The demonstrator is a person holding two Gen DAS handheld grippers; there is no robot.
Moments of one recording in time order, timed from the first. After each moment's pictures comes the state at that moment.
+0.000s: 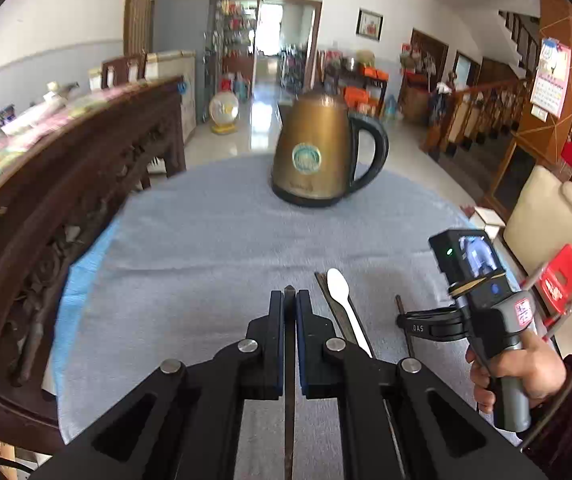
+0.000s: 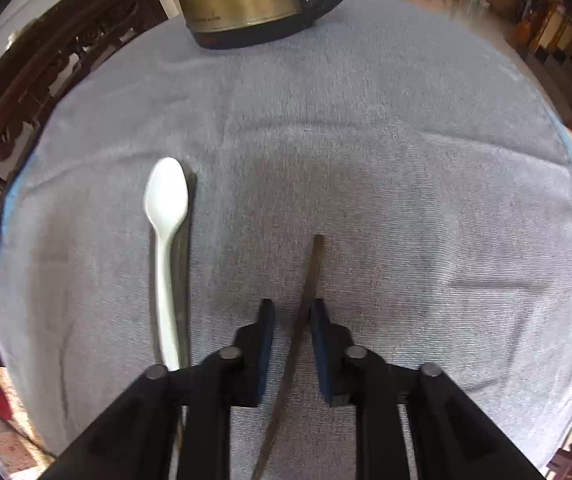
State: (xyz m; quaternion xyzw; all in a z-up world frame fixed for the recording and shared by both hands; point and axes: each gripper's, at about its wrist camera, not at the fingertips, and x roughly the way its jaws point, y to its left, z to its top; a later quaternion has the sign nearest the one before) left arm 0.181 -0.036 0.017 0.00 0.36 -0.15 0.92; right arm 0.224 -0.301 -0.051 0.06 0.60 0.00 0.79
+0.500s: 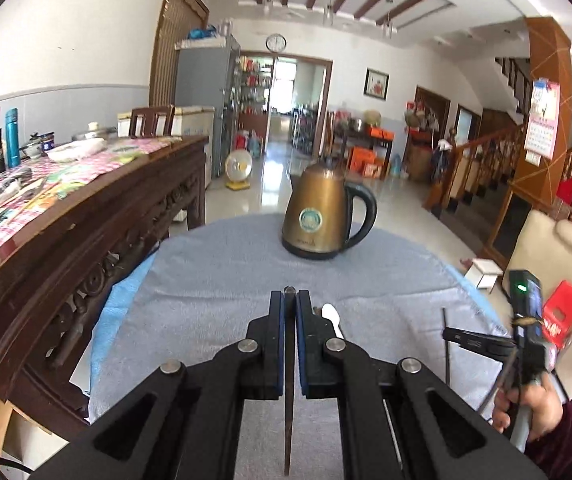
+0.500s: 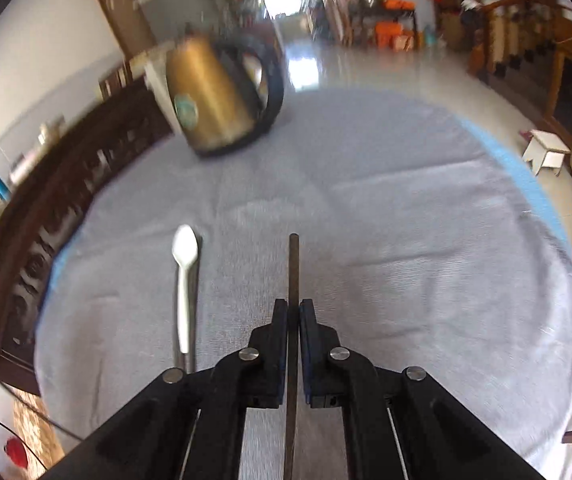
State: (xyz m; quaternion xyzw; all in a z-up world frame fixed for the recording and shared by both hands) left arm 0.089 -0.003 0.068 -0.04 0.26 -0.13 0.96; right arm 0.094 -0.371 0.018 0.17 0.42 -0.02 0.89
